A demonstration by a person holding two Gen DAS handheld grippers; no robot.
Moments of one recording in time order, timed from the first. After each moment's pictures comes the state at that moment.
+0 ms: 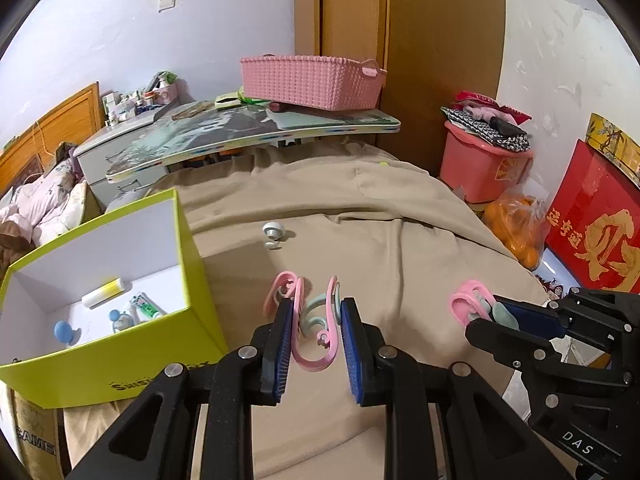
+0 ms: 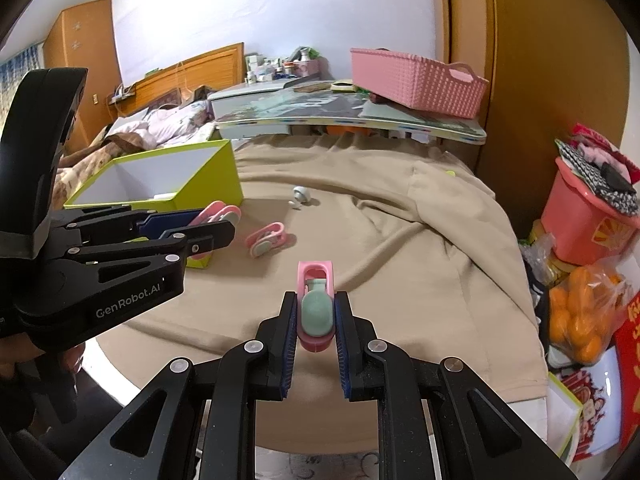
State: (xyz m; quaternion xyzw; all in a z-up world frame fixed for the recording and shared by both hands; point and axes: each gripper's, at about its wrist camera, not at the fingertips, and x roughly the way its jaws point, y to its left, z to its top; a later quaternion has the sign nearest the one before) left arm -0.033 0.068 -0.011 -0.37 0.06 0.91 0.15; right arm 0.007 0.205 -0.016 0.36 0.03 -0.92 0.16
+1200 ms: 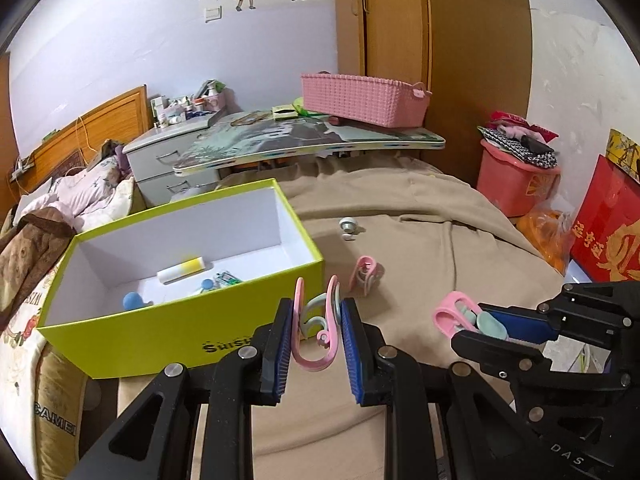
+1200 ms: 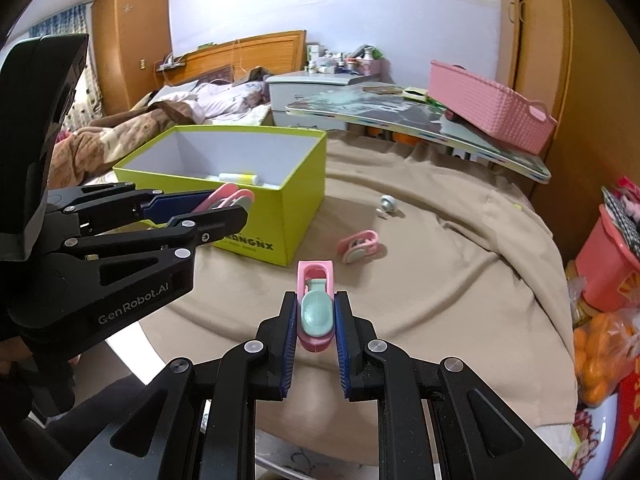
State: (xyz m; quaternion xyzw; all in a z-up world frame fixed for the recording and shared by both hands) left arm 0.004 0.002 0.000 -0.34 0.05 0.93 0.08; right arm 0.020 0.124 -0.009 0.36 0.09 -0.90 0.23
